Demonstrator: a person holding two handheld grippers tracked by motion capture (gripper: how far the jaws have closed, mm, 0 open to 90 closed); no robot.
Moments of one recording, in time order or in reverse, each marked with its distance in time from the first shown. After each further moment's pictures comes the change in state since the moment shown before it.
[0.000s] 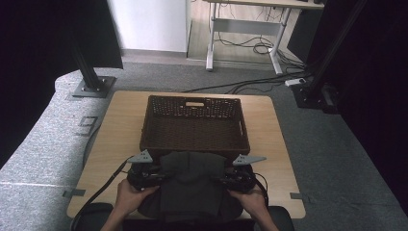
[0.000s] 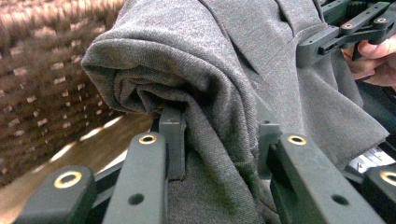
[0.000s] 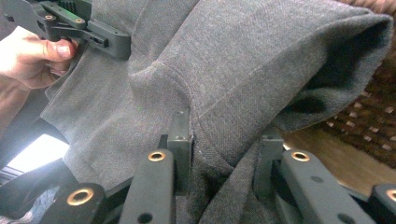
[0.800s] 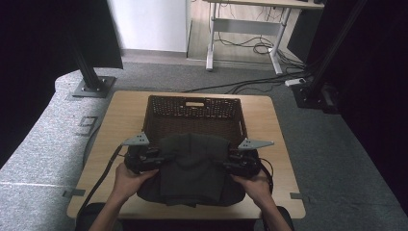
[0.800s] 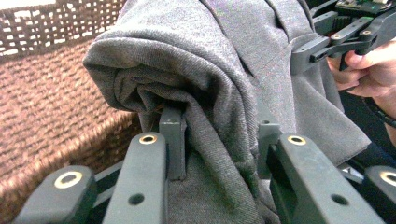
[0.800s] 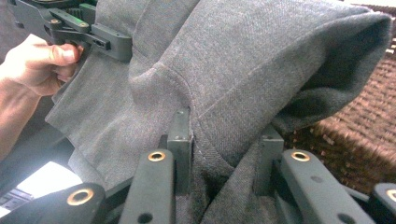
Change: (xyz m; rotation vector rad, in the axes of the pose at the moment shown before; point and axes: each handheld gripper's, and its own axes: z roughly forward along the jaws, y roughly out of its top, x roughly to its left) left arm 0.000 0.055 -0.023 -0.082 -0.020 0.038; right arm 0.003 0.052 -0.025 -0.084 -0.003 -0.058
